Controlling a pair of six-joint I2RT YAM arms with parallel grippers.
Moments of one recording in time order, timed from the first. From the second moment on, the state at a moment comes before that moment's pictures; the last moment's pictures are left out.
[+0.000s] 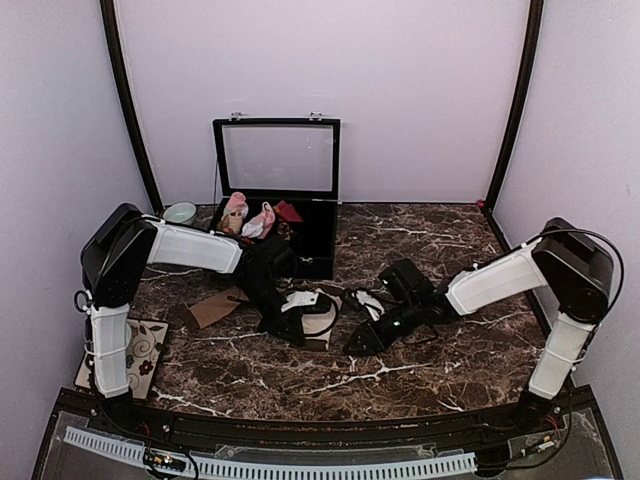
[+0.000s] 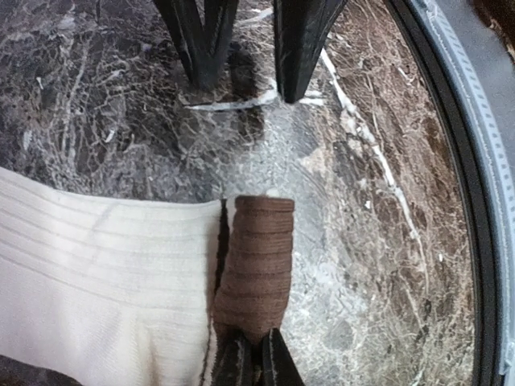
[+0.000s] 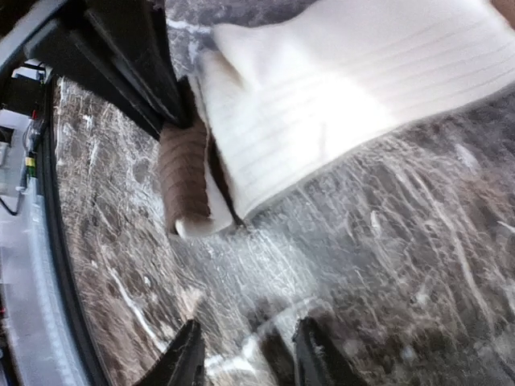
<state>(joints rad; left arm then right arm) -0.74 2.04 1.32 -0.70 0.65 0.84 0.83 1.80 0.84 0.01 -0.57 0.21</state>
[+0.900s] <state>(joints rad) -0.72 2.24 1.50 -1.08 0.91 0.72 1.22 1.77 0.89 0.09 -0.05 -0.39</state>
